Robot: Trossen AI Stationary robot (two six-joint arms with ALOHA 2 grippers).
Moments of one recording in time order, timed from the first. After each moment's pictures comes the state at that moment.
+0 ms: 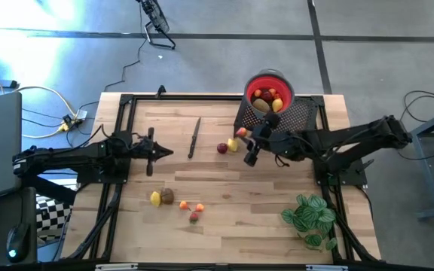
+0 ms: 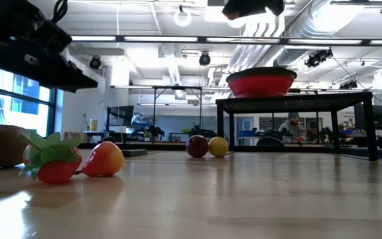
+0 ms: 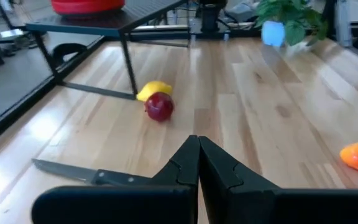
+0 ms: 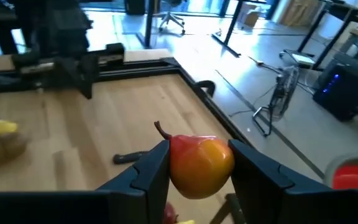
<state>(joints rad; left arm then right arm) 0.23 0.38 0.10 0.07 0.13 0.10 0.14 1.28 1.09 -0.23 0.66 0.11</state>
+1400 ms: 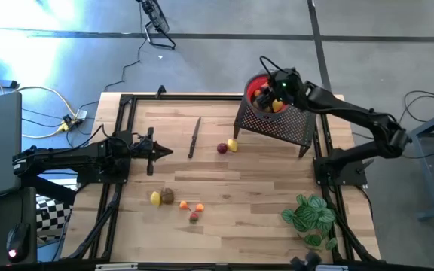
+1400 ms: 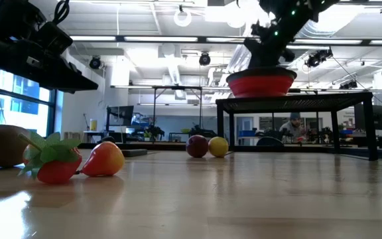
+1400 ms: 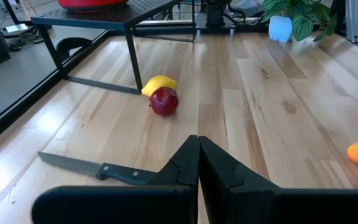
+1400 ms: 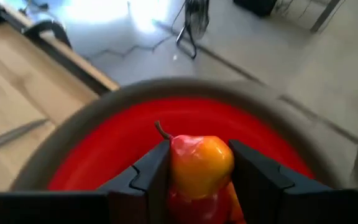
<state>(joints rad) 0.23 0.38 0.10 0.05 0.11 0.10 -0.63 1.31 1.09 -0.37 0.29 0.09</state>
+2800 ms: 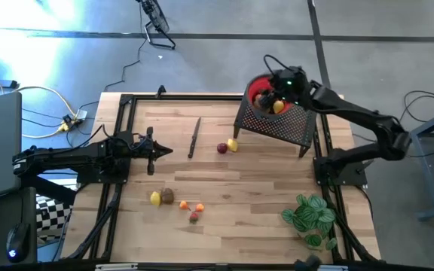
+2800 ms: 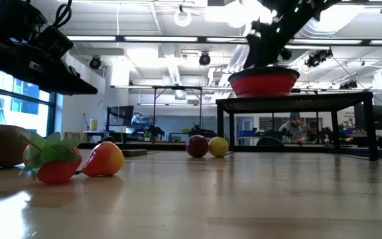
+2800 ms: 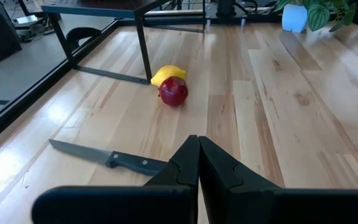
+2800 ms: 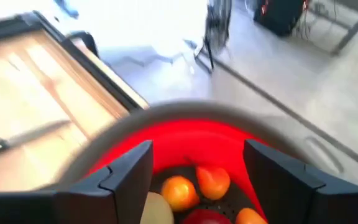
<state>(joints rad) 0.23 0.38 0.10 0.02 0.06 0.10 -0.63 1.26 1.09 -0.35 0.20 0.00</state>
